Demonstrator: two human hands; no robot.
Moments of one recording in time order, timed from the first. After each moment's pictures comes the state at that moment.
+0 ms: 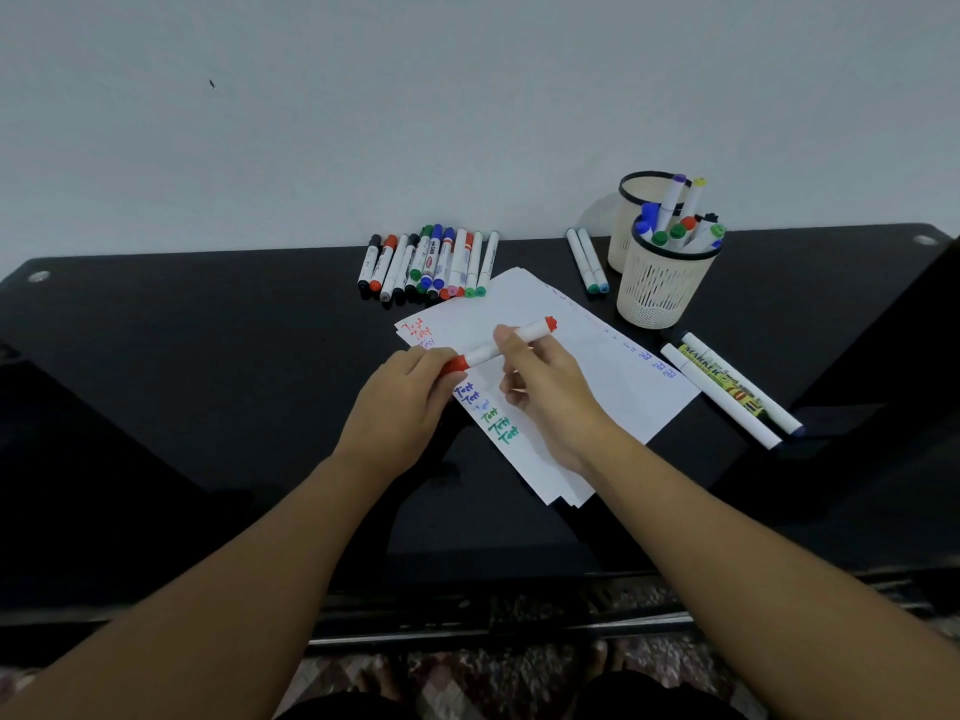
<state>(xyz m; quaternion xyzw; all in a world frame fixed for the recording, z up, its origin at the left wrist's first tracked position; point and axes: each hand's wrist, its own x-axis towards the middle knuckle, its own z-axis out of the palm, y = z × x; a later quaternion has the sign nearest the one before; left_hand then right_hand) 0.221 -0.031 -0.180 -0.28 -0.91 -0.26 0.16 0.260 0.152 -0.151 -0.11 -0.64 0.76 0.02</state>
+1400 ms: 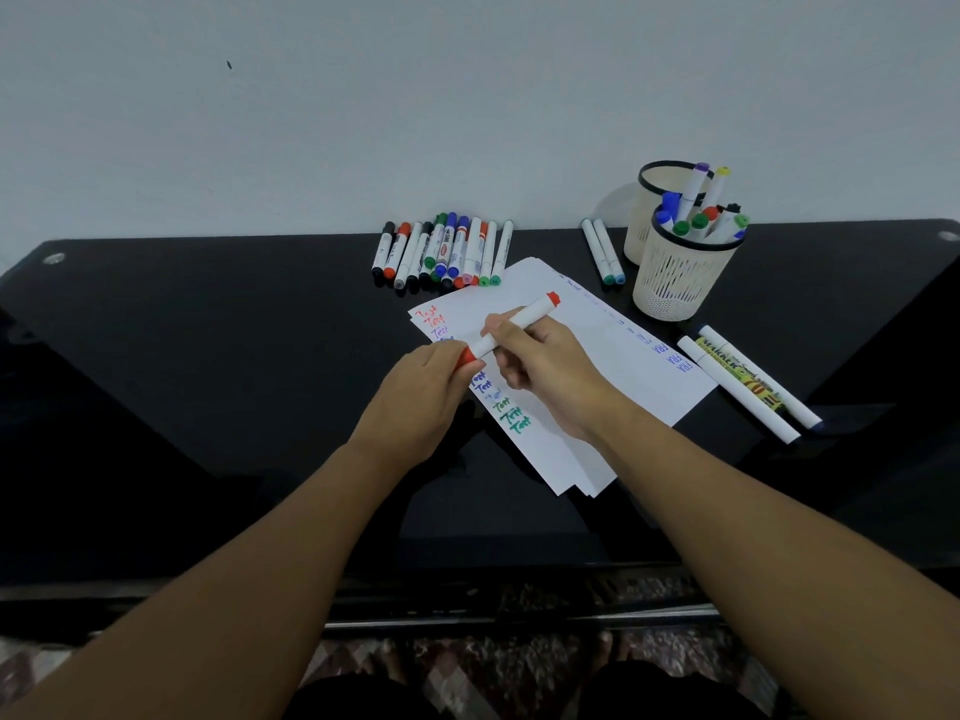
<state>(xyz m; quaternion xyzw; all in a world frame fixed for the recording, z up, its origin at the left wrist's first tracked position) 0.226 -0.031 -0.179 -0.29 -0.90 -0.29 0.13 0.249 0.147 -0.138 -0.03 -0.70 0.72 -0.03</state>
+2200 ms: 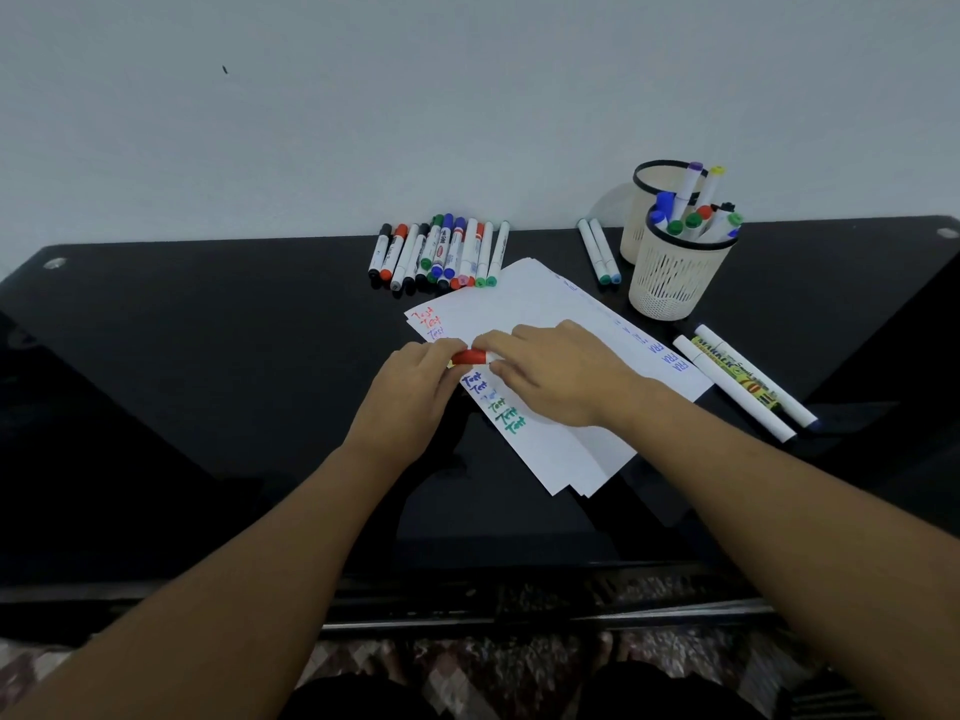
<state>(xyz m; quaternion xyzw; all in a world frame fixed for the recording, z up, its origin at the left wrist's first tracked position) 0.224 -0.033 -0.183 -0.27 -0.91 -0.27 0.17 0.241 0.181 -0.133 0.21 -0.98 0.05 0.03</state>
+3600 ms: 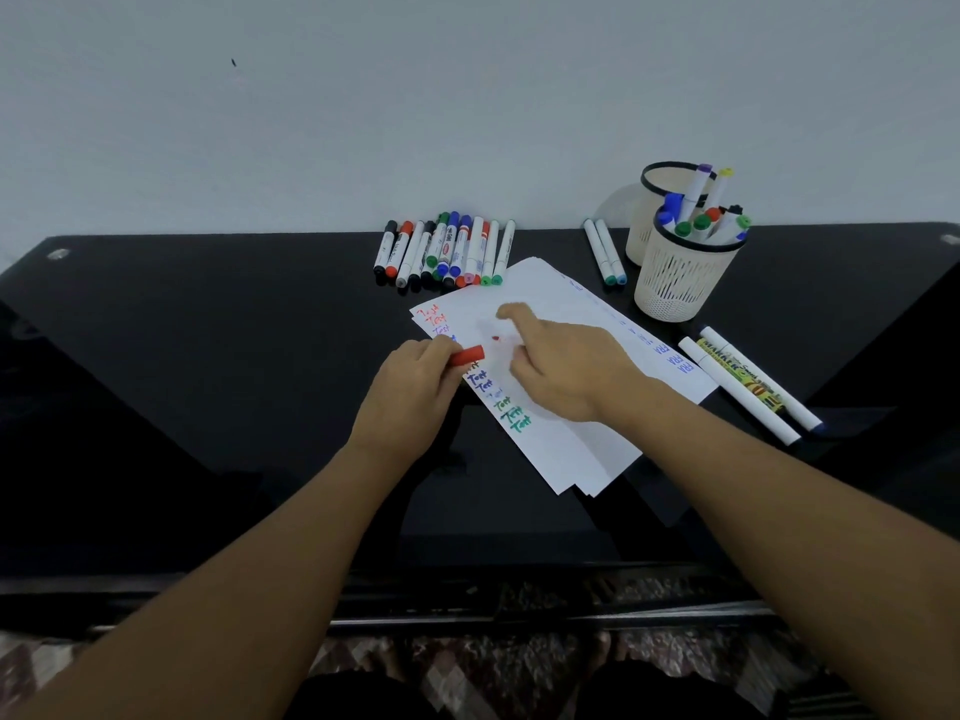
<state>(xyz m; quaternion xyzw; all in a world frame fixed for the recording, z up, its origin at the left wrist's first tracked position) 0.221 -0.035 -0.185 -0.25 -0.91 -0.28 0.19 0.241 0.181 -0.135 0.15 -0.98 0.10 0.05</state>
